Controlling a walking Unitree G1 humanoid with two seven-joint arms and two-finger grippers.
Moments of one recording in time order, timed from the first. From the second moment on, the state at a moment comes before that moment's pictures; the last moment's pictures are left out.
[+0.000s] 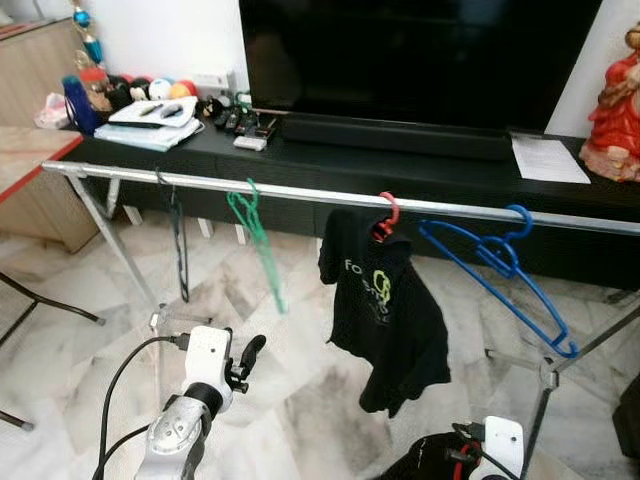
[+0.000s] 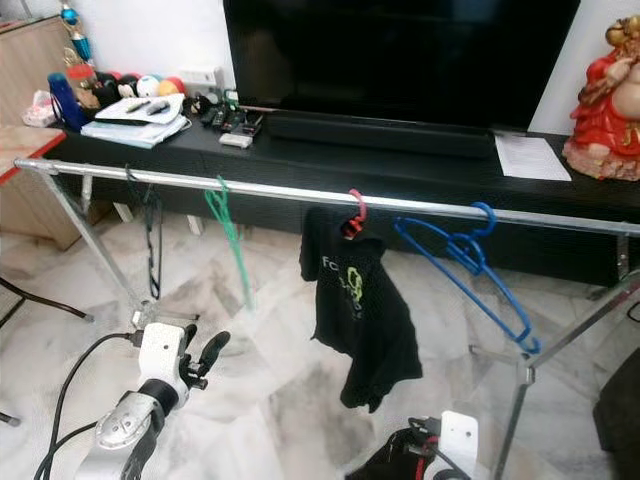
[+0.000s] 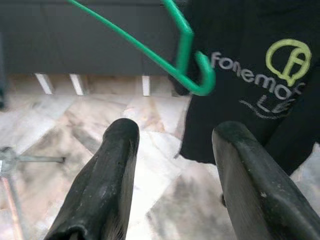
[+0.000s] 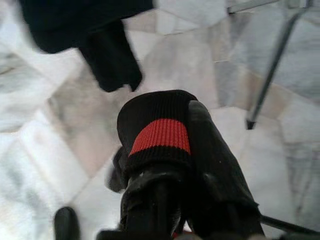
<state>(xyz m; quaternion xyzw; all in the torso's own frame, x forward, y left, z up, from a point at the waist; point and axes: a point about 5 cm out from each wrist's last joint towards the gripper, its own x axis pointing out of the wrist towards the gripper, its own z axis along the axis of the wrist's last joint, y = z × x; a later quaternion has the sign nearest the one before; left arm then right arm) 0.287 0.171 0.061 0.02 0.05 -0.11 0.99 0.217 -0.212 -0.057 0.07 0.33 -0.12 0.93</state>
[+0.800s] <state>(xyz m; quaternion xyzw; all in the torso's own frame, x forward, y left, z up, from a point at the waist) 0.294 0.194 0.065 0.03 0.03 -0.05 1.00 0.212 -0.207 -0.062 0.08 0.35 -0.11 0.93</state>
